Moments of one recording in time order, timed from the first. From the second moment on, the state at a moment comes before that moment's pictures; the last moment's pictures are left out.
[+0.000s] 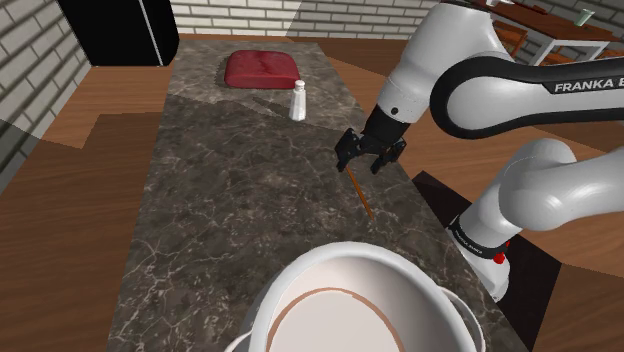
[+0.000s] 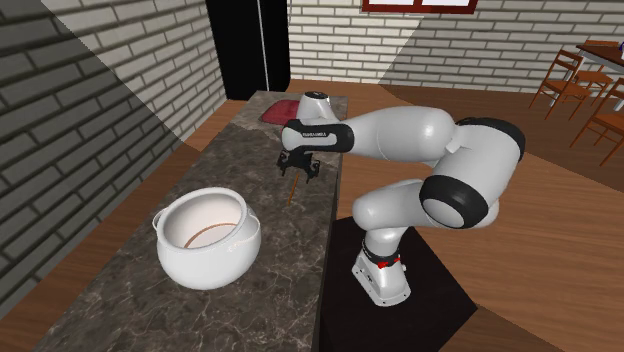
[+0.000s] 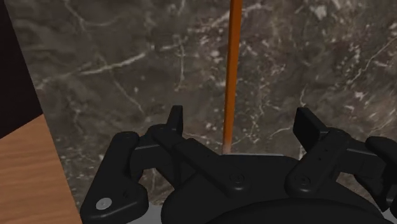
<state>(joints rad) 0.13 -0.83 0.49 -2.81 0.57 2.18 0.69</state>
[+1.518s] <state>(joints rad) 0.12 -0.87 0.45 -2.75 0.53 2.08 0.71</state>
